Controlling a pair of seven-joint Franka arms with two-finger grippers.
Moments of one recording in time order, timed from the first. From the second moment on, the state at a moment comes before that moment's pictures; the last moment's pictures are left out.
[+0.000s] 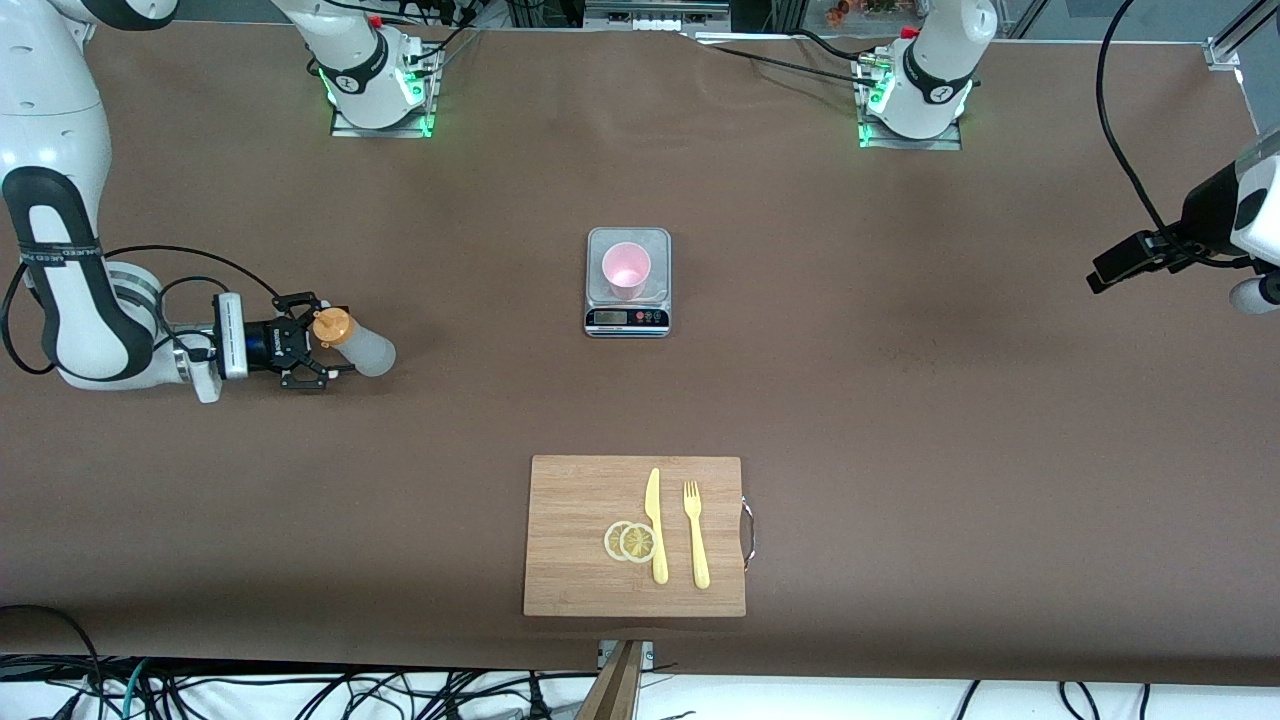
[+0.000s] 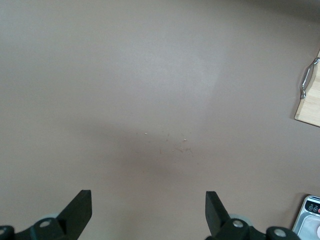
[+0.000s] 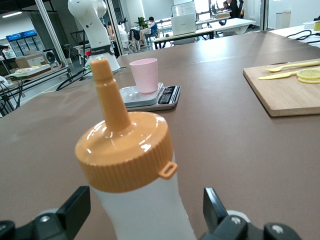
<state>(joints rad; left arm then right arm) 0.00 0.01 0.04 -1.68 -0.02 1.66 -0.27 -0.31 0.73 0.04 -1.77 0.92 1.58 -2.40</state>
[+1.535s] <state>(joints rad) 0.00 0.02 0.01 -1.68 0.00 1.63 -0.24 -0.04 0.54 0.04 -1.69 0.80 1.74 -2.10</state>
